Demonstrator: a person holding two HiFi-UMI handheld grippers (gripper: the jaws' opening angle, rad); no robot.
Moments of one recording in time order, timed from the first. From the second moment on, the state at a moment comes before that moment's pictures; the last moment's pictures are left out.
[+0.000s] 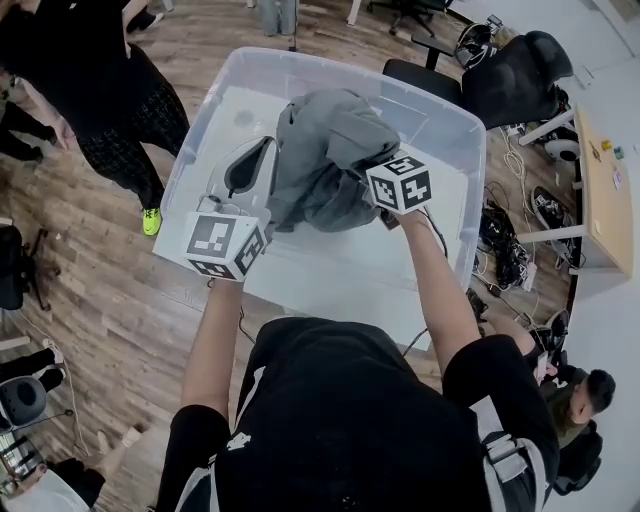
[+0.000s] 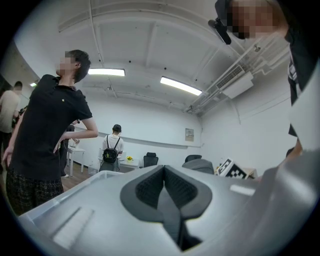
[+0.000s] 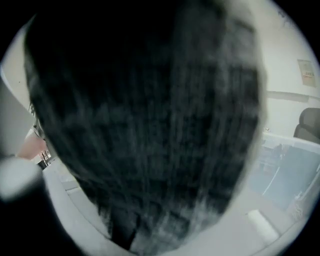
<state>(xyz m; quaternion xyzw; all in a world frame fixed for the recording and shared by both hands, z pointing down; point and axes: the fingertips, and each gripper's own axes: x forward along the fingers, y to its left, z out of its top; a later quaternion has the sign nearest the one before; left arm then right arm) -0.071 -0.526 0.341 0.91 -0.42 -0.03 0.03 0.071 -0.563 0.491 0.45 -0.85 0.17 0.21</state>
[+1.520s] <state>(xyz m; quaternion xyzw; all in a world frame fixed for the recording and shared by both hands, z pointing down) -0.072 -0.460 0.302 0.90 -0.44 -0.04 -0.02 0.083 -0.450 0.311 0.50 -0.86 0.02 0.01</state>
